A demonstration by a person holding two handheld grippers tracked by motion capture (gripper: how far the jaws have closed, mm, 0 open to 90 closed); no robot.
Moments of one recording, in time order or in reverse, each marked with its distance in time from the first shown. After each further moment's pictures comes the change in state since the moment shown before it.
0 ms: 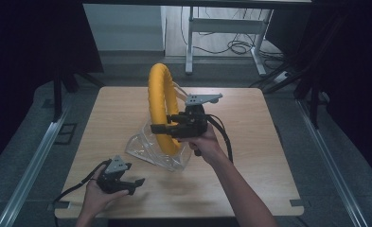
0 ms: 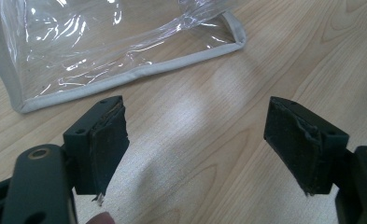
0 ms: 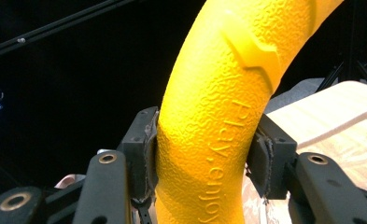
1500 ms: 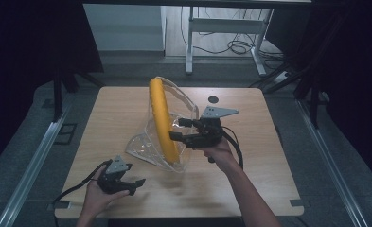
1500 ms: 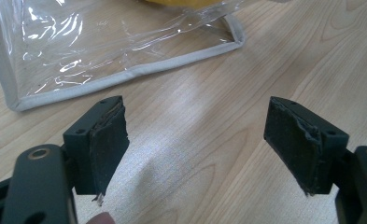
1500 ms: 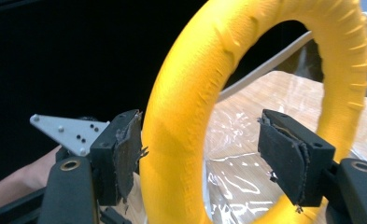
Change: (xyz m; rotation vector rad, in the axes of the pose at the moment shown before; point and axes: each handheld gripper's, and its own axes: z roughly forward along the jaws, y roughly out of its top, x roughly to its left) left arm -0.001 -0.001 0.002 0.010 -0.001 0.002; right arm -0.012 -0.043 -0.038 -0.027 -0.217 -0.051
